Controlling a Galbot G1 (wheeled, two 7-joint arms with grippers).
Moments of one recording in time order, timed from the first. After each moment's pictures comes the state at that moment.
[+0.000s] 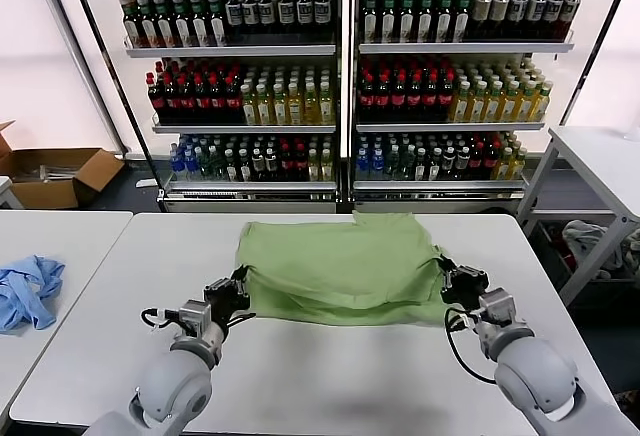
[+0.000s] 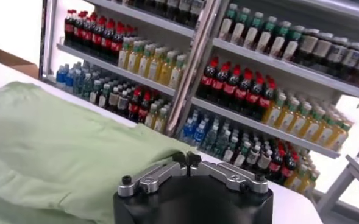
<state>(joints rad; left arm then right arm) 1.03 -0.99 -0.11 -1.91 -0.54 0.43 -0.39 -1.01 0.84 0.22 1.92 0.39 -0.49 0.13</state>
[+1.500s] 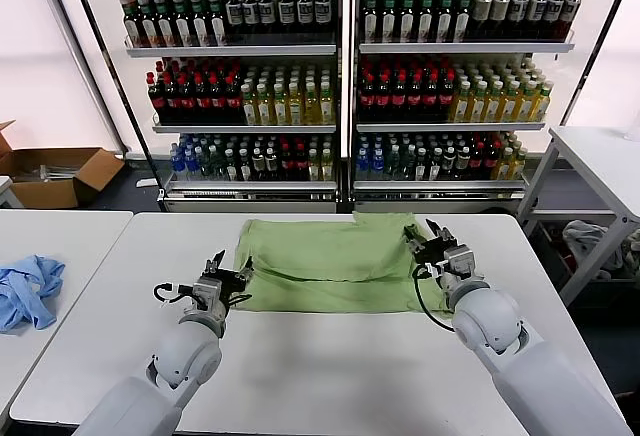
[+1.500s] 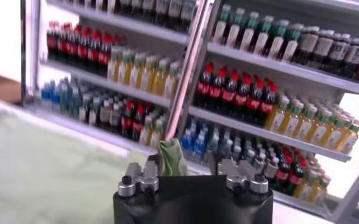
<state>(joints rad) 0.99 -0.99 -0.10 -1.86 -0.48 0.49 -0.41 -0.86 0.92 0.14 1.88 0.55 -0.47 0.29</state>
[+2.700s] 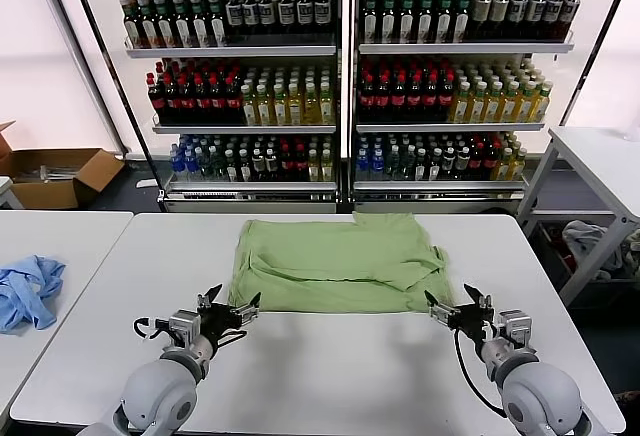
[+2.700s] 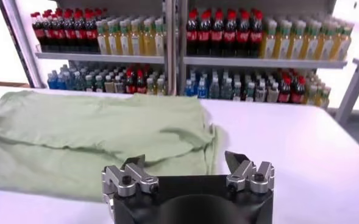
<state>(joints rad) 1.16 -0.95 -0.20 -1.94 -0.67 0.49 -0.31 -1.32 0.90 0.41 2.01 0.73 -0.48 0.23</state>
